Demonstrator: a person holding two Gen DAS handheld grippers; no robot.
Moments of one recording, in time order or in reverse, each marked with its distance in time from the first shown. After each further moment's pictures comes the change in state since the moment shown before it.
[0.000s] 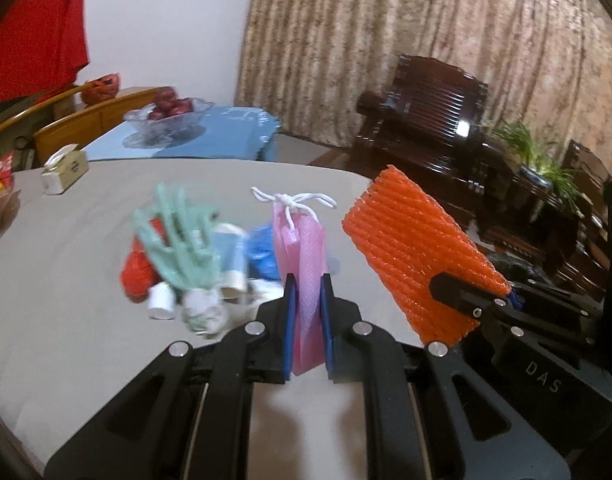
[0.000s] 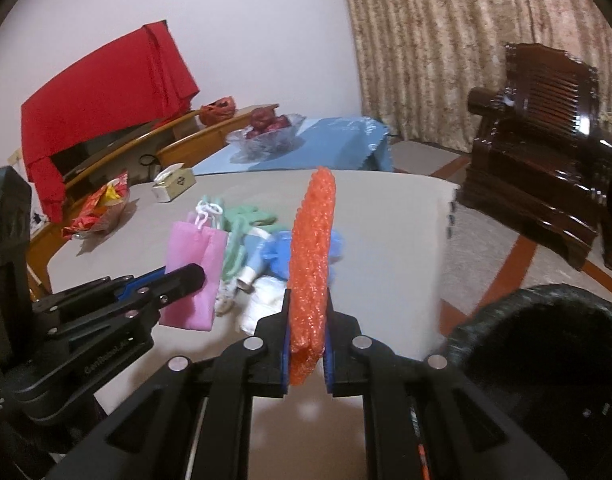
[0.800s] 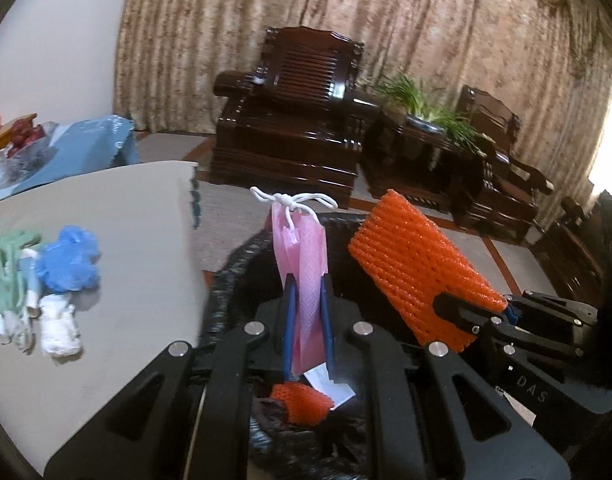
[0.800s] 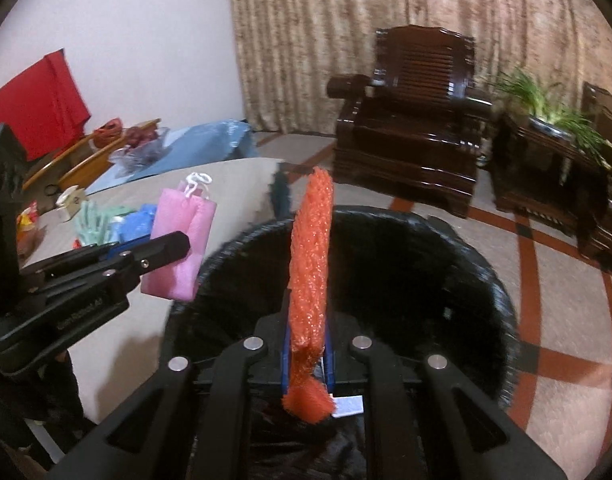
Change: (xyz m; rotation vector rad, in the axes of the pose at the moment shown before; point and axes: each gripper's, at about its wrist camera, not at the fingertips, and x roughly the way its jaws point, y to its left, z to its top) left arm 0.033 -0.174 -0.030 0.212 0.075 -0.347; right arm -0.117 -0.130 -0.077 0.199 0.008 -0.359
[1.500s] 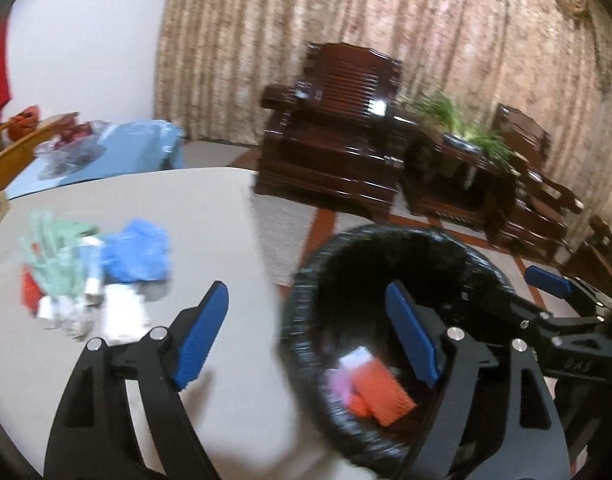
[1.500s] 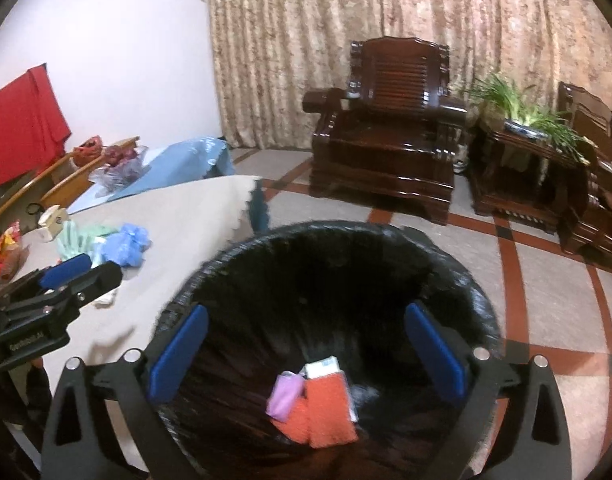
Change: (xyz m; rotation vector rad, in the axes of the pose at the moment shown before) left arm -0.046 0.055 -0.013 -0.065 -0.066 0.153; right arm -0.003 0.019 0.010 0.009 -0.070 -0.021
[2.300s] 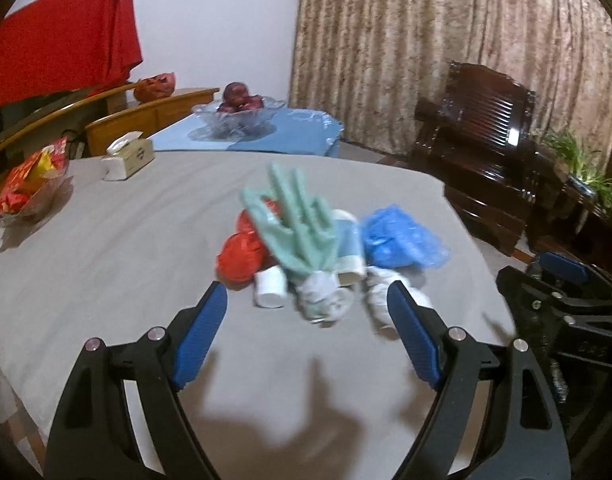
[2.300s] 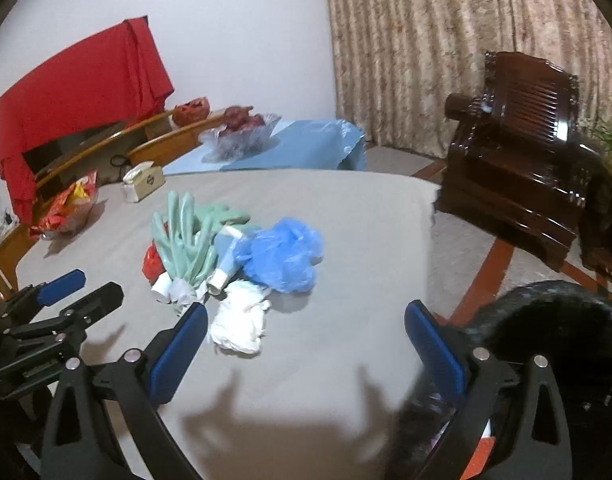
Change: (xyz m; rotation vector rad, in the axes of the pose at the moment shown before) left arm -0.058 0.182 -0.028 -0.194 -0.019 0.404; right arm 0.107 0.201 0.012 -0.214 0.050 0.301
